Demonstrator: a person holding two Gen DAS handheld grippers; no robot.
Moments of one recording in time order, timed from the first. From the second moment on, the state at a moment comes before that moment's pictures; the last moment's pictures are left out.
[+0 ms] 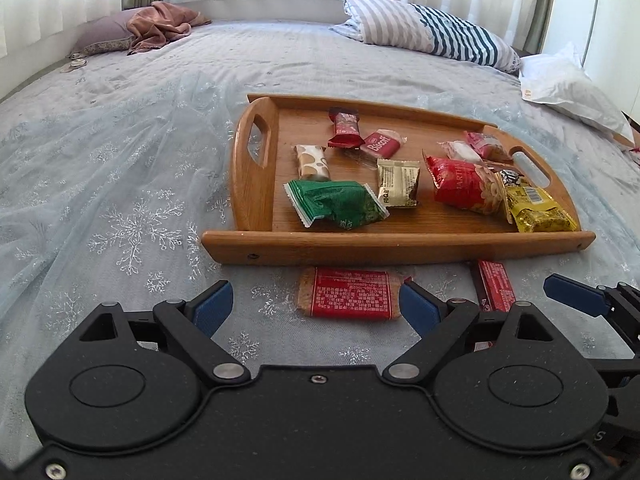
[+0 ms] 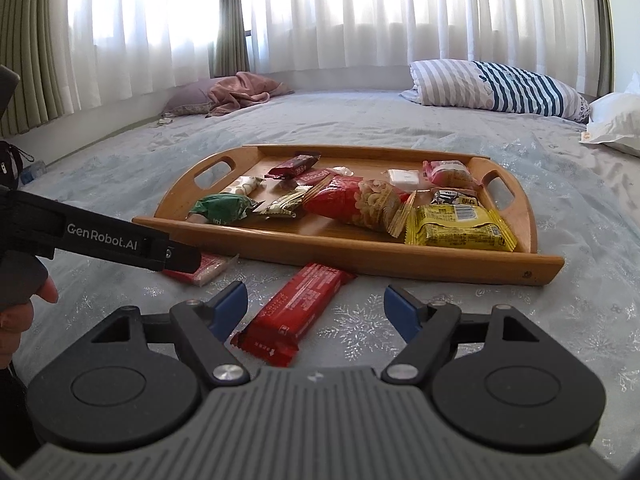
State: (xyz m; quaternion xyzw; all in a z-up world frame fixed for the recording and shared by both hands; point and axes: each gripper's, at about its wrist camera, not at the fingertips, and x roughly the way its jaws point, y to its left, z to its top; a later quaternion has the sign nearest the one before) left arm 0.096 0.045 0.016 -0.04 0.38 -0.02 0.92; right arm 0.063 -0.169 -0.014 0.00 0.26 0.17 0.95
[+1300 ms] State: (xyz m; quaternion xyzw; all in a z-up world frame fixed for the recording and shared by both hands) left arm 0.088 0.027 0.003 -0.01 0.35 -0.05 0.93; right arm 0.062 -0.164 -0.036 -0.01 0.25 0.17 0.95
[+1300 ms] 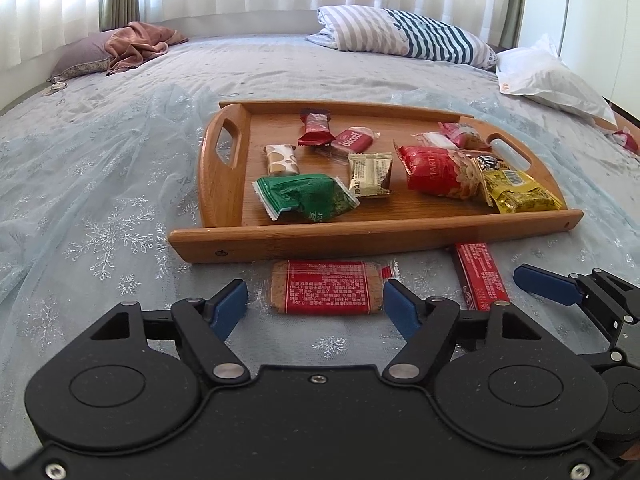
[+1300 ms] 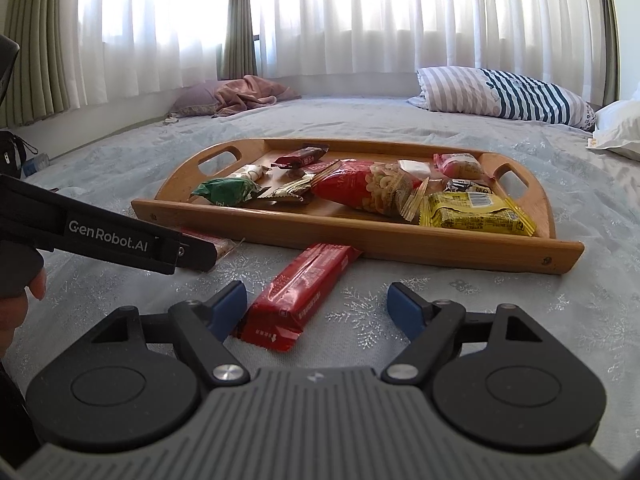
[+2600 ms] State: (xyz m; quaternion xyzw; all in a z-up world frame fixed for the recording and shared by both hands) left arm 0.075 -0.002 0.022 0.01 0.34 -0.10 0.94; right arm 0.048 -0.192 -0.014 0.04 0.23 0.15 0.96
